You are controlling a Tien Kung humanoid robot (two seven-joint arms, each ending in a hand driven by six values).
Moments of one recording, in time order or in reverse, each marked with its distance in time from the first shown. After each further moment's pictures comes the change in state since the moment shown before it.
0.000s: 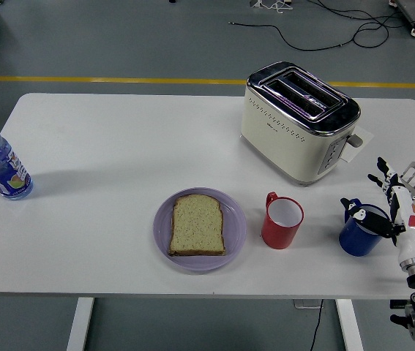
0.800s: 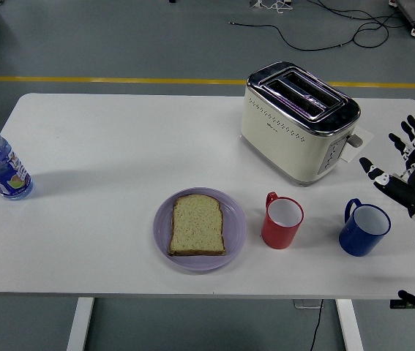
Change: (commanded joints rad) left arm 0.014 0.000 0.021 0.001 -0.004 0.000 0.000; right arm -0.062 -0.018 0.129 0.356 0.158 0.024 -0.107
